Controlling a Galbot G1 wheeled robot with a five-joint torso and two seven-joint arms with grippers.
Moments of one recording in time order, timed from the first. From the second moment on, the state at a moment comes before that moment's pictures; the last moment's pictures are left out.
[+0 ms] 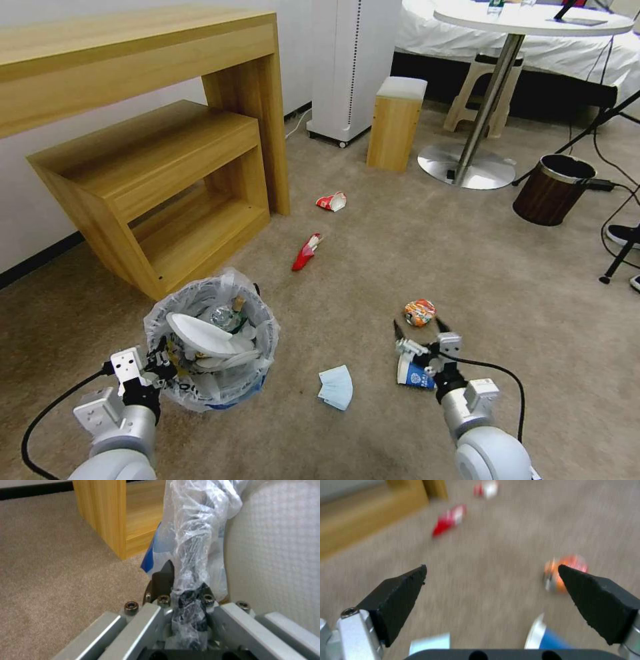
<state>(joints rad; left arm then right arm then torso) 1.70 -1.44 -0.71 -2.29 -0.45 0.39 -0.28 -1.49 1.10 0.28 1.97 0.52 -0.20 0.25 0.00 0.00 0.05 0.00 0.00</state>
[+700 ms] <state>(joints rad) 1.71 -1.44 -0.73 -2.30 -0.45 0.39 -0.29 -1.17 1.26 0.09 1.56 0.68 -0.41 0.23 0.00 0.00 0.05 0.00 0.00</state>
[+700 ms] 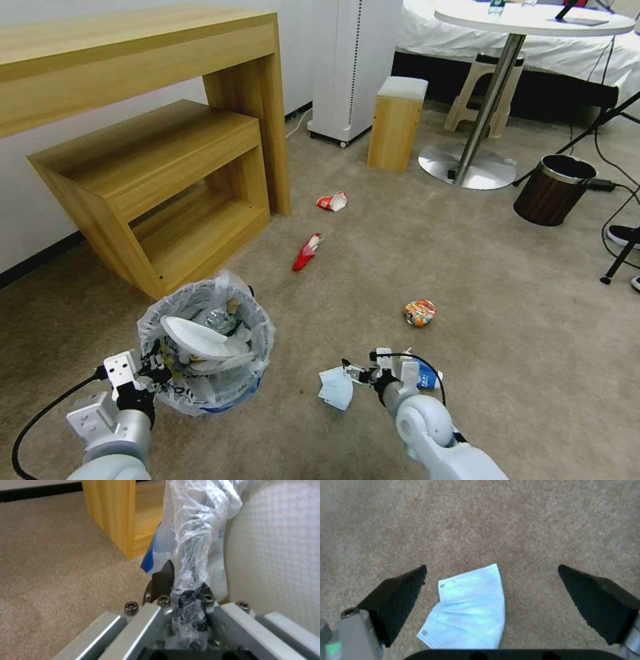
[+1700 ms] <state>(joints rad) 1.70 -1.46 -0.72 -2.29 -0.43 0.39 -0.30 -1.10 1.35 0.02 1.41 0.70 -0.54 0.31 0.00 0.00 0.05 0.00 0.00</state>
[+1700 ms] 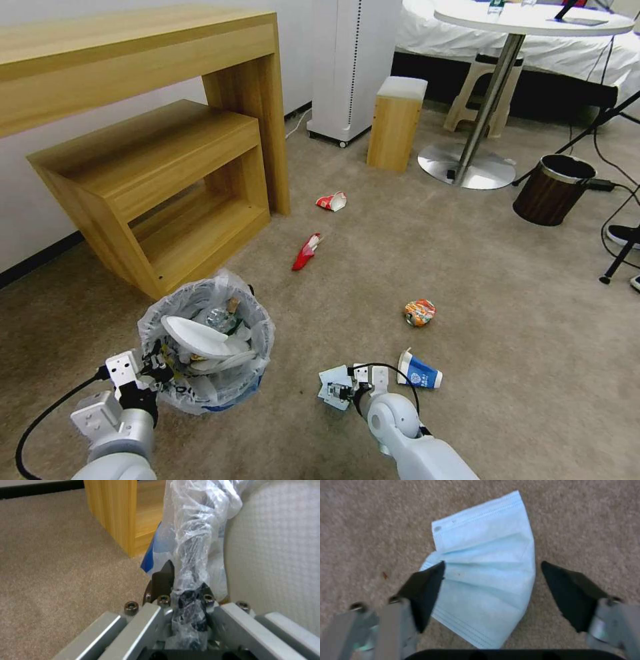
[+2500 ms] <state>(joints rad) 1.68 -1.46 -0.71 -2.26 -0.43 0.39 -0.30 -1.09 1.33 0.00 1.40 0.63 -0.46 0.26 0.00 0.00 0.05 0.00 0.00</state>
